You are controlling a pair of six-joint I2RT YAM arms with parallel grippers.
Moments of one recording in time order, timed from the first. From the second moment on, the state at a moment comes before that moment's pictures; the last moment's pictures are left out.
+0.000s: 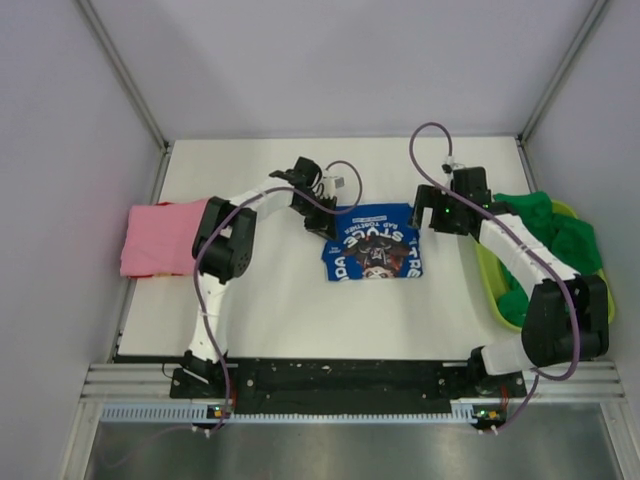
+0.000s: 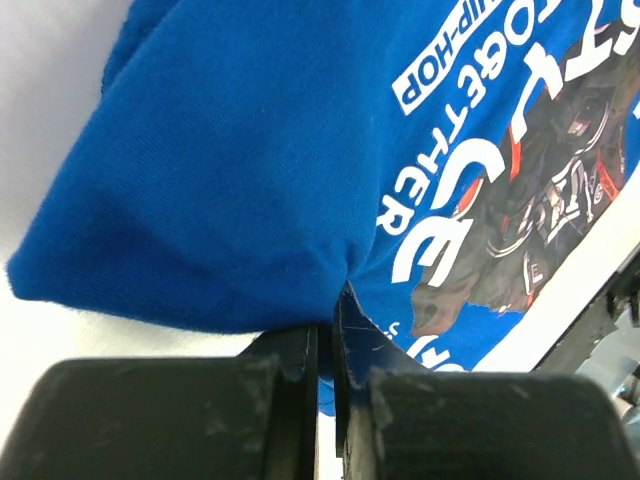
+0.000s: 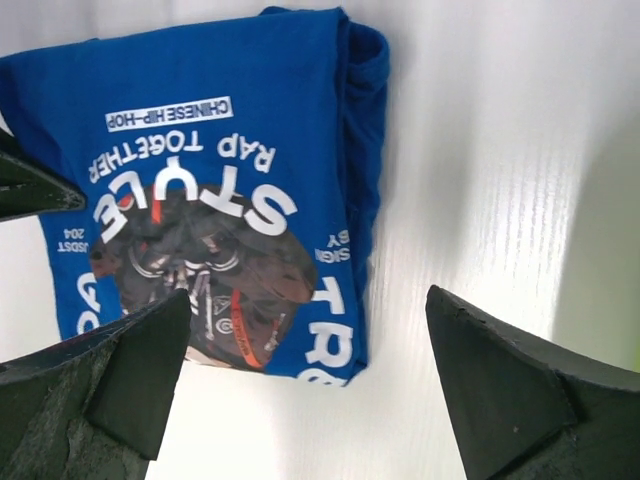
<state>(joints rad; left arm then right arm) -0.43 2.26 1.72 -0.65 0.62 -0.13 0.17 1.44 1.03 -0.42 -0.16 0.31</state>
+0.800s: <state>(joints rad) -0.25 1.71 1.41 -0.94 -0.24 0.56 0.17 1.36 1.00 -0.53 -0.04 0.18</state>
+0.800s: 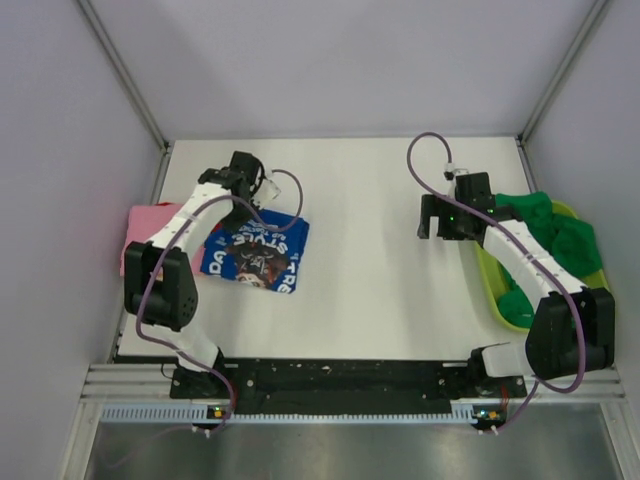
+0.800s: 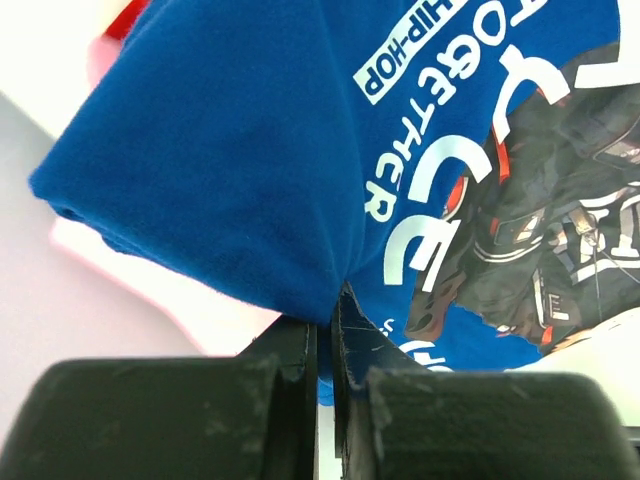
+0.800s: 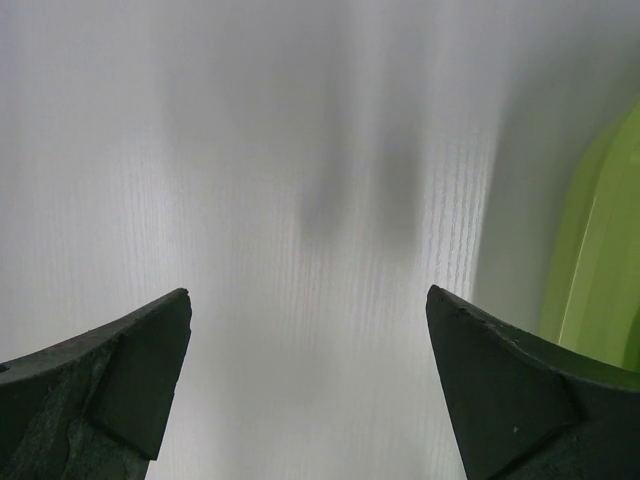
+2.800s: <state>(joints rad) 0.24 1.73 1.49 -0.80 -0.27 0.66 0.17 1.36 1.00 -0.53 0.01 0.15</state>
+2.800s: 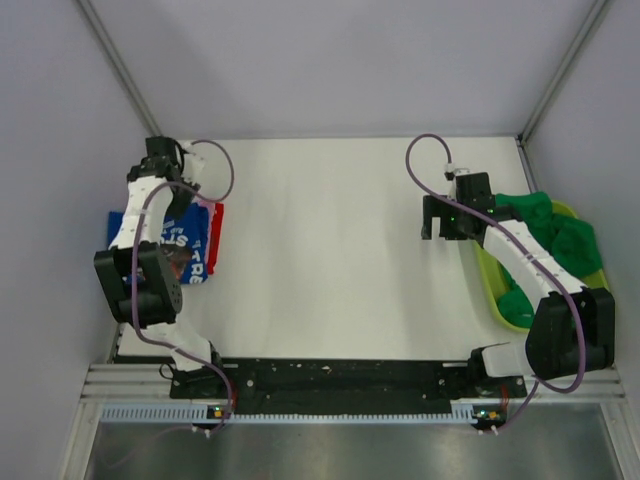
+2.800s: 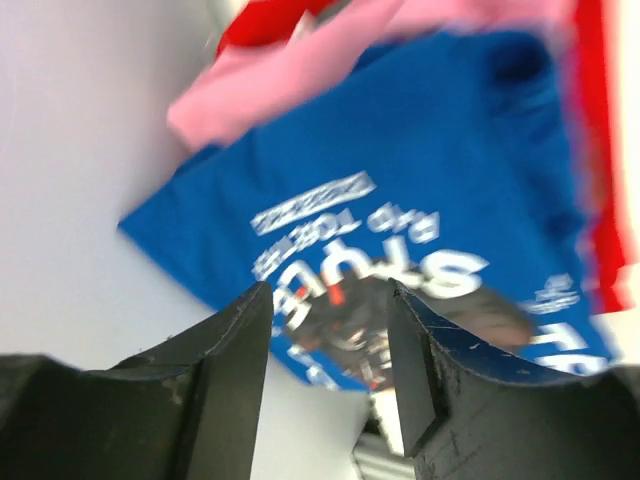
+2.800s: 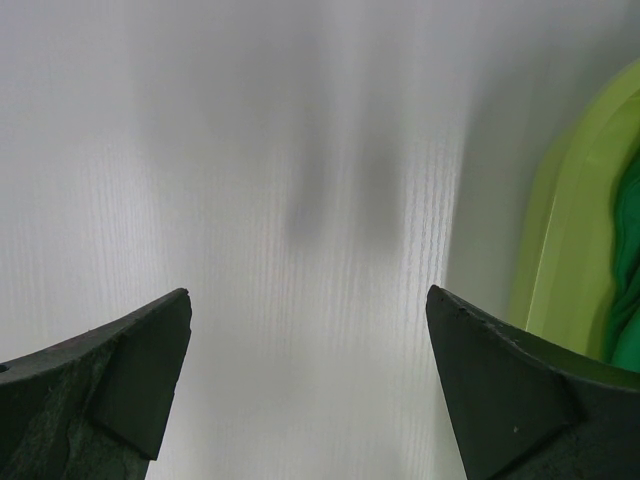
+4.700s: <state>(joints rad) 0.05 2.00 1.75 -0.93 0.05 0.46 0.17 1.36 0.99 -0.54 0.01 0.13</state>
